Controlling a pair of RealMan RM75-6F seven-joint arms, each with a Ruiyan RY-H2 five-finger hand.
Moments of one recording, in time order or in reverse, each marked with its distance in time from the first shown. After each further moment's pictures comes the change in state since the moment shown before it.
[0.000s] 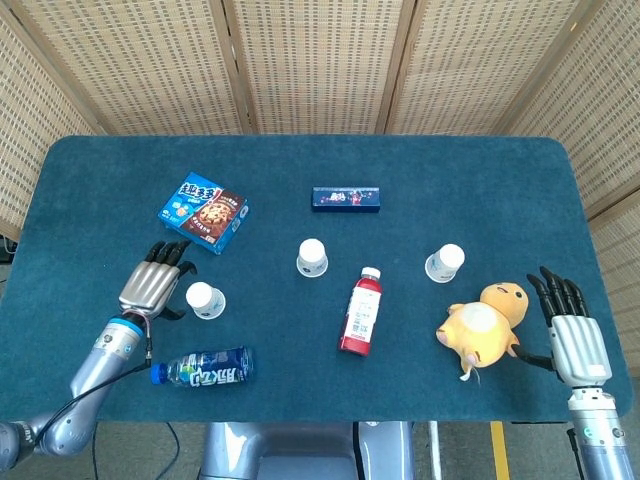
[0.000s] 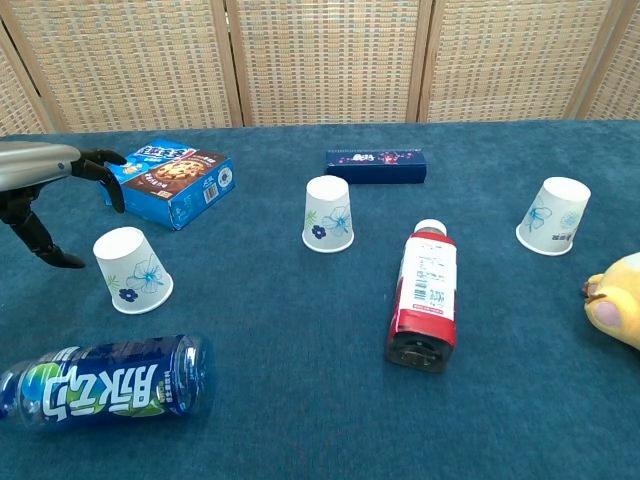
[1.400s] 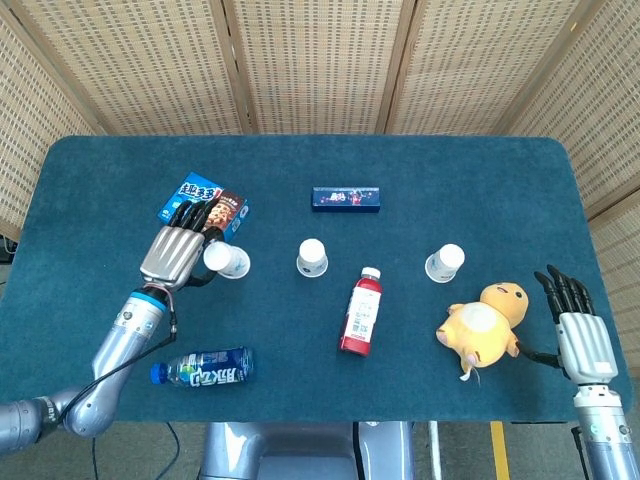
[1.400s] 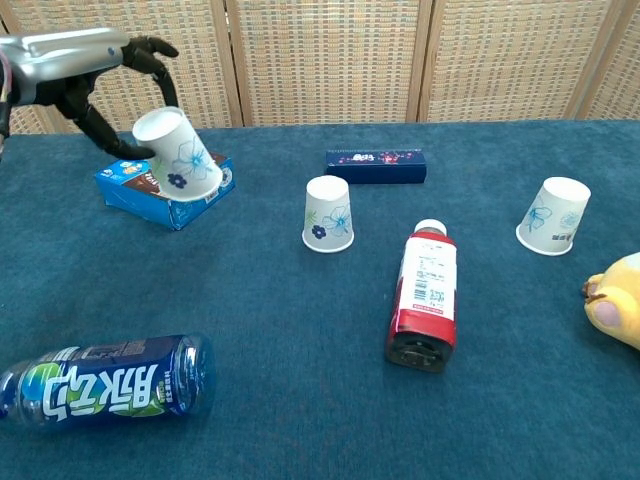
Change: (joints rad) left arm -0.134 -0.007 -0.104 -0.060 0.022 0.102 -0.020; right arm 0.005 0.011 0.012 0.018 0.034 -0.028 0.064
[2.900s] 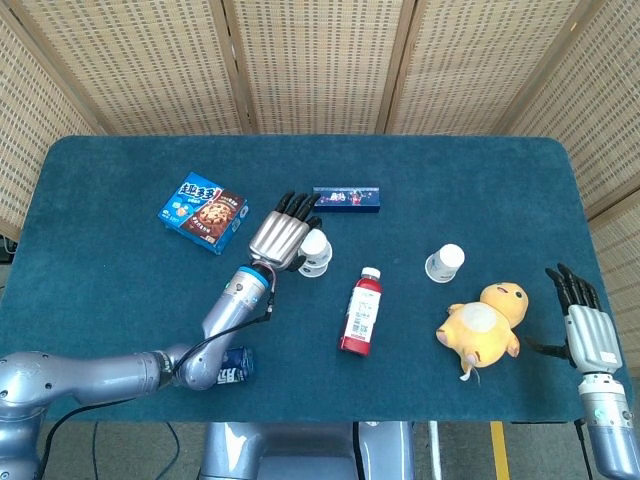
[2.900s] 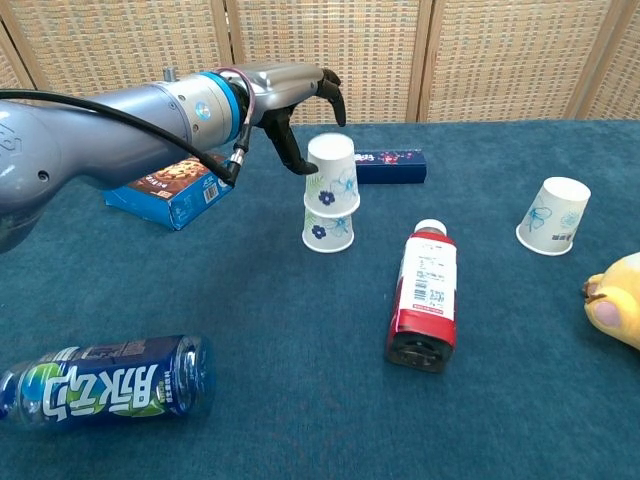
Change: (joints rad) left arm -0.381 -0.373 -0.057 0.396 -0.201 -0.143 0.122; right arm 0.028 -0.032 0.029 0.102 0.101 -0.107 0.081
